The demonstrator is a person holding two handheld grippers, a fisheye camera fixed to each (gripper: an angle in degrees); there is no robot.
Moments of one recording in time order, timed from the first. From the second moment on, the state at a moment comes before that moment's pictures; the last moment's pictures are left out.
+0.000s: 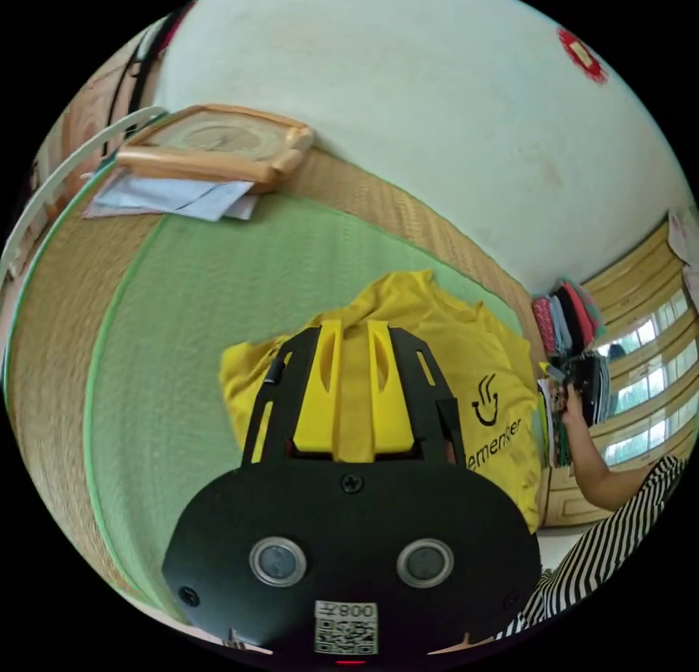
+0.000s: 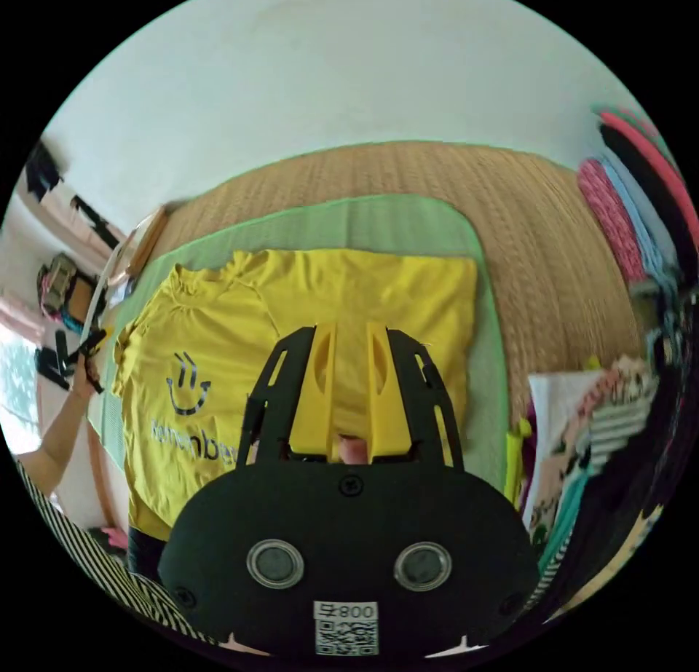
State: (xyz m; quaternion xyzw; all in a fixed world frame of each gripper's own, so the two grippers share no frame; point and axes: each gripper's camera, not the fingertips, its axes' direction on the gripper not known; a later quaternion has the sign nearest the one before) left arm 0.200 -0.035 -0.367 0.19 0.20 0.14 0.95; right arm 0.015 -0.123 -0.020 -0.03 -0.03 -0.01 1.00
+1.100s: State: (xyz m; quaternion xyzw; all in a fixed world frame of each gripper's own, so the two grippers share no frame) left arm 0.307 -0.097 -0.418 0.17 0.11 0.25 0.95; right arm -0.159 -0.326 0.132 -0.08 -0.04 -0.13 0.99
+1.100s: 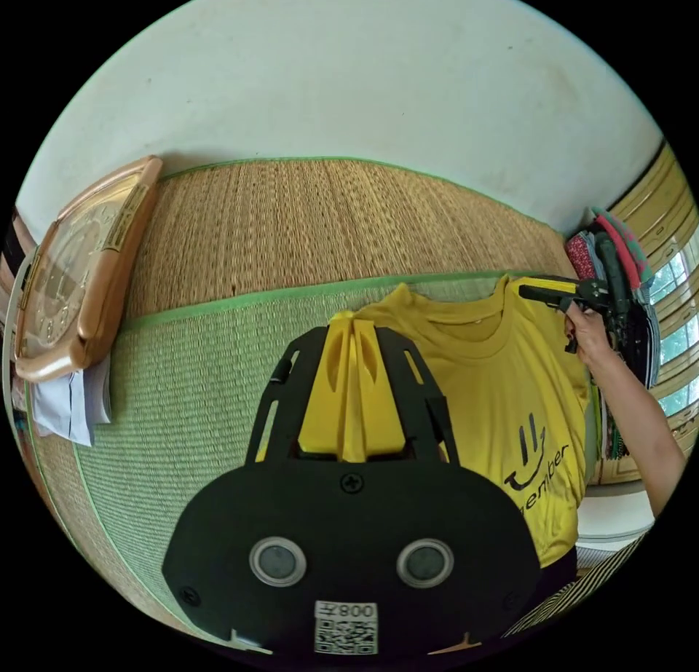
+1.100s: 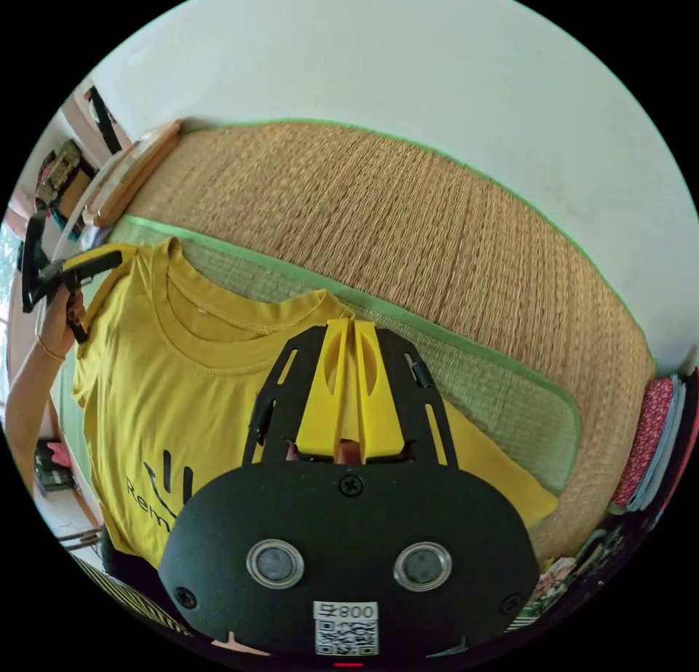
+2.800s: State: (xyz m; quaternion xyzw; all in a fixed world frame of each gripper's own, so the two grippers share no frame) left arm 0.173 0.090 -0.343 0.09 0.05 0.14 0.98; right arm 0.054 0.060 0.005 -0.06 0.04 0.07 0.99
